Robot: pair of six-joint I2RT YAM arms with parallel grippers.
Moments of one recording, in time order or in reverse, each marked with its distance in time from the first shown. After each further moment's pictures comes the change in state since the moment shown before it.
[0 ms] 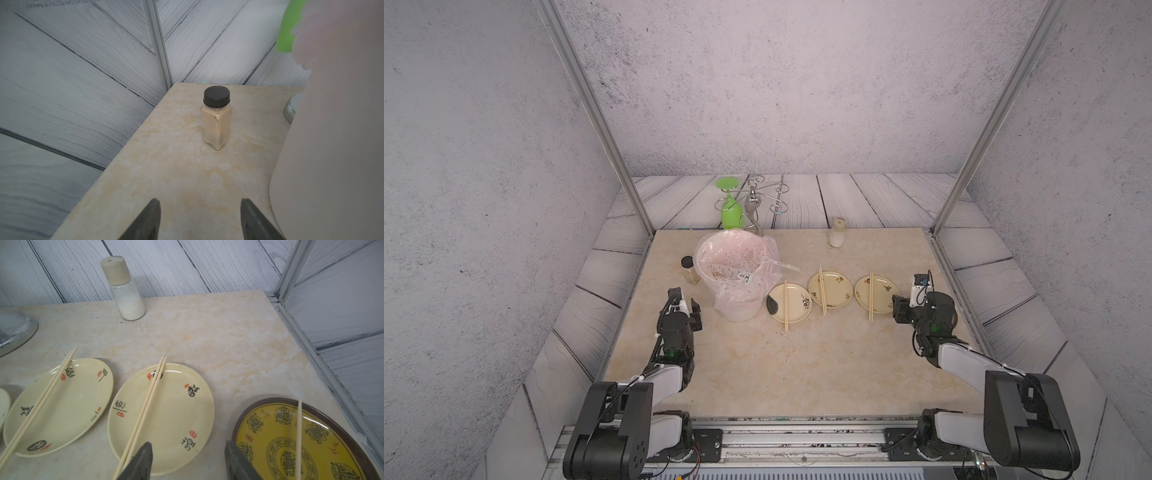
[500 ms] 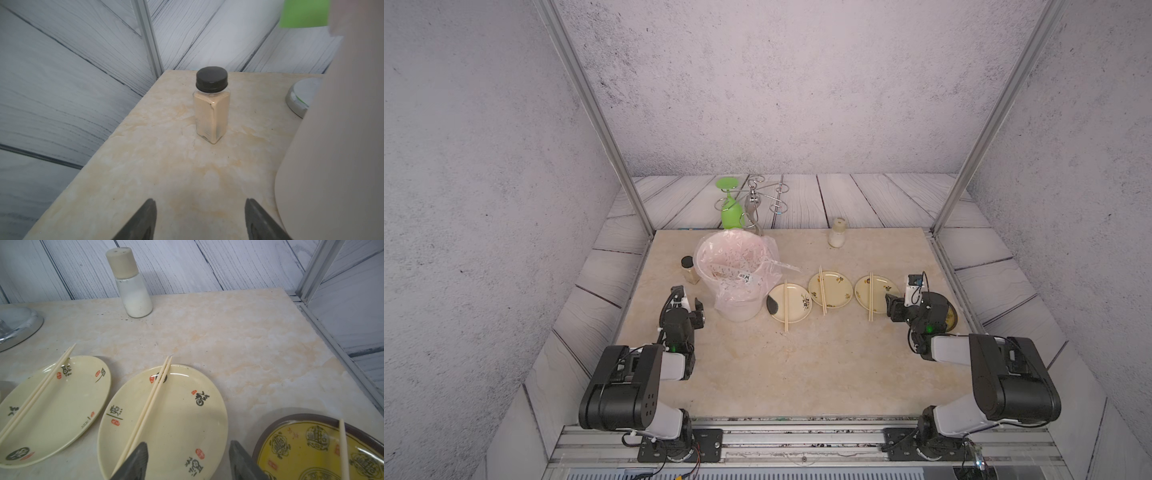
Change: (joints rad) left arm 0.051 0.235 0.071 0.116 0.037 -0.024; right arm -0.015 0.241 0.003 0.265 -0.072 -0.018
